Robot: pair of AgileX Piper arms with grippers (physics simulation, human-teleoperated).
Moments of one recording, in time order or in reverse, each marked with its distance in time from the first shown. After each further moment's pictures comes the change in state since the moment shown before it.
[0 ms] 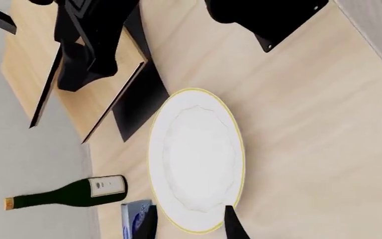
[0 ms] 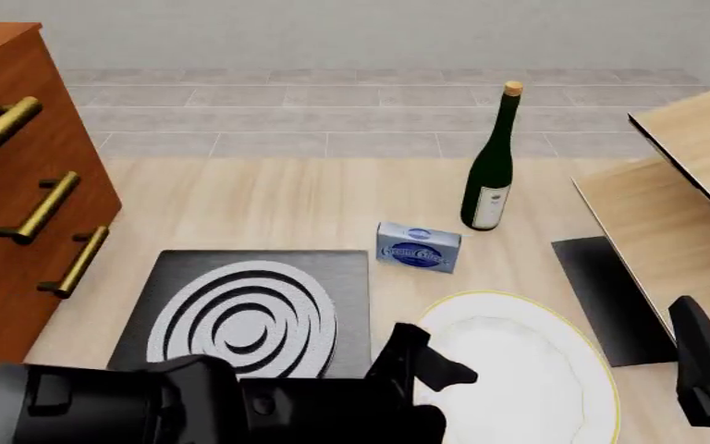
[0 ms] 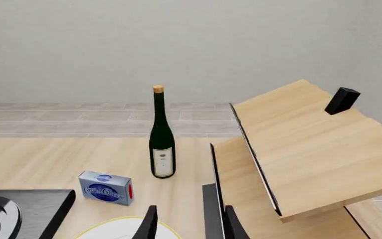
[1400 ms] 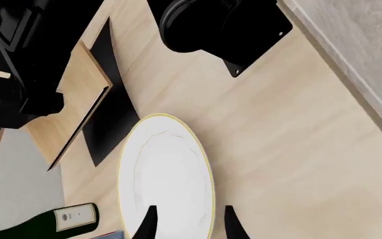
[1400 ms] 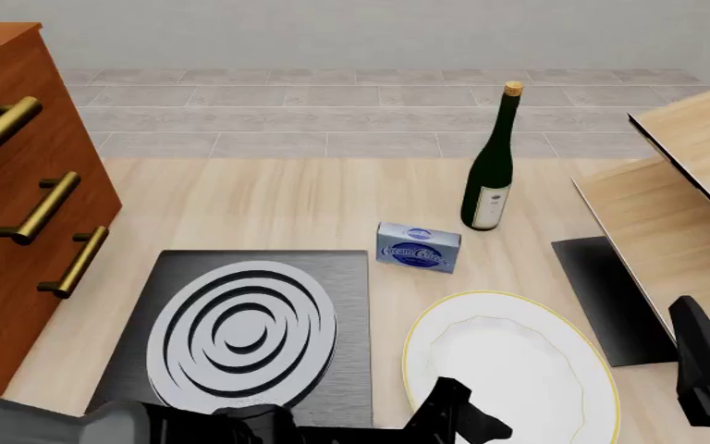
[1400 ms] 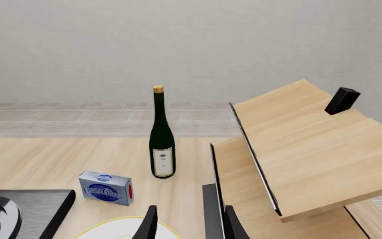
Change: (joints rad) left arm -0.085 0.182 -0.028 -0.116 -0.055; right arm 0.000 0.000 0.000 0.000 0.000
